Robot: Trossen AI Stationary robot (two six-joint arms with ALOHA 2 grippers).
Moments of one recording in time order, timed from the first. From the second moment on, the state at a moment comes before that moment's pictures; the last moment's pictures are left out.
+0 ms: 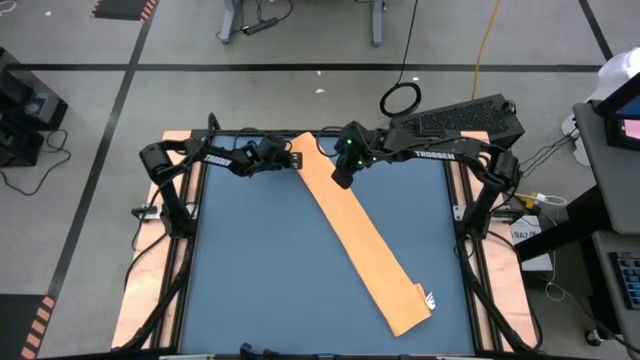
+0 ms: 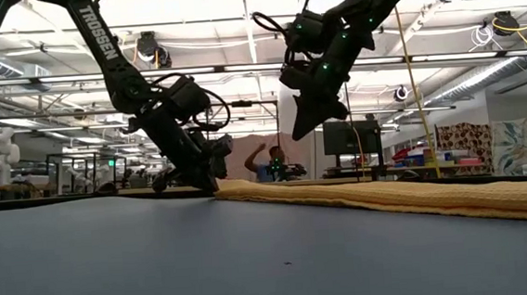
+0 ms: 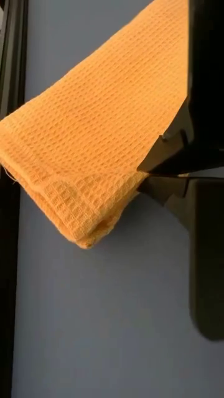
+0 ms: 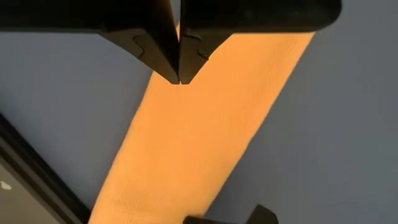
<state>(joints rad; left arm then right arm) 0.61 1.81 0.77 0.28 -0.11 -0.72 -0.43 1.76 1.29 -0.47 -0.05 0.17</state>
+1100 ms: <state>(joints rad) 0.61 1.80 0.87 0.05 -0.23 -0.70 -0.42 1.76 1.29 -0.58 -0.05 0.09</state>
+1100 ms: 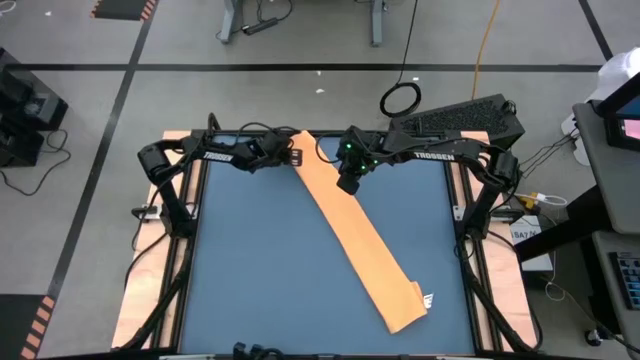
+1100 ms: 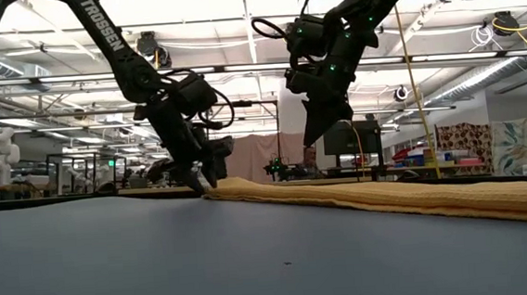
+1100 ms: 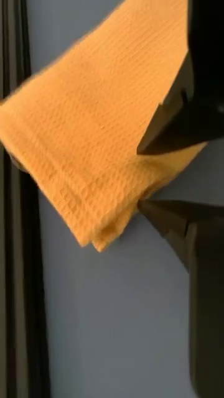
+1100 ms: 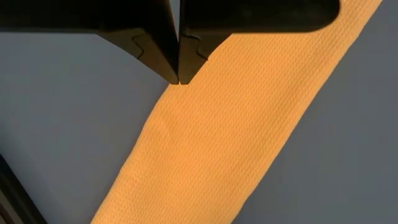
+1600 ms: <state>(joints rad) 0.65 1.80 0.88 0.05 -0.15 -0.79 -0.42 1.76 1.29 -0.58 -0.05 0.11</state>
